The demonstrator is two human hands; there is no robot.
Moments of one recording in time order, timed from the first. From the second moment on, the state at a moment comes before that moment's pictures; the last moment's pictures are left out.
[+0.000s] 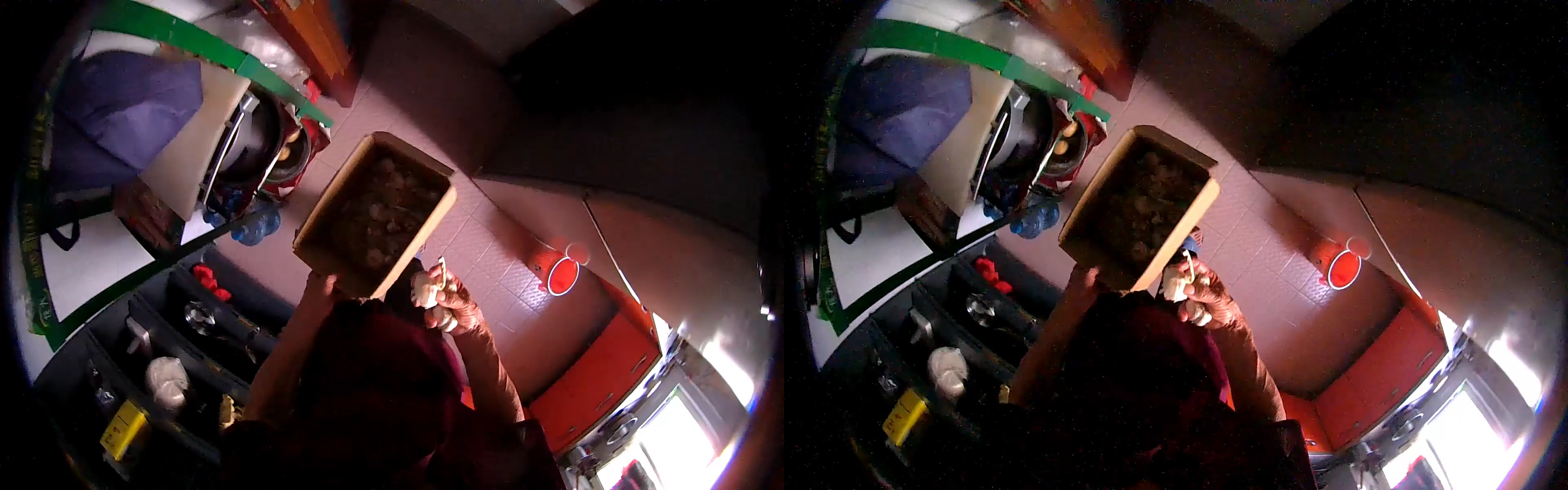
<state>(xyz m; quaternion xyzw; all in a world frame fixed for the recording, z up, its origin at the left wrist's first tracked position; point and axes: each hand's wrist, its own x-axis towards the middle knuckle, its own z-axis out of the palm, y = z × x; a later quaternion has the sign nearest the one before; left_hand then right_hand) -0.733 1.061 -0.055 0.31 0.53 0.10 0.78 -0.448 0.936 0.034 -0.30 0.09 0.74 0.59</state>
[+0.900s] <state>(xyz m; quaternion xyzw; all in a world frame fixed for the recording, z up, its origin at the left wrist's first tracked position) -0.821 1.312 -0.513 -0.24 0.46 0.53 0.67 -0.455 0.934 -0.088 -0.33 0.23 0.67 0.62</state>
